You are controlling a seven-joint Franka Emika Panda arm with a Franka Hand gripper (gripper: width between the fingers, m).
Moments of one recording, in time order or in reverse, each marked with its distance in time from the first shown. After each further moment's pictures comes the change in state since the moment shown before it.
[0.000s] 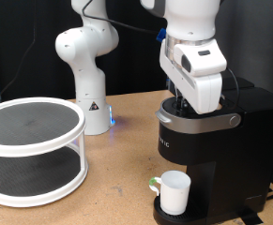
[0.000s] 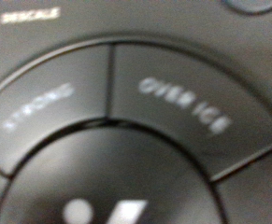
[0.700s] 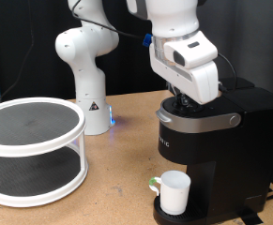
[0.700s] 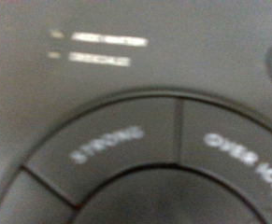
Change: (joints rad) arm -0.004 -0.118 -0.003 -0.151 0.090 0.157 -0.190
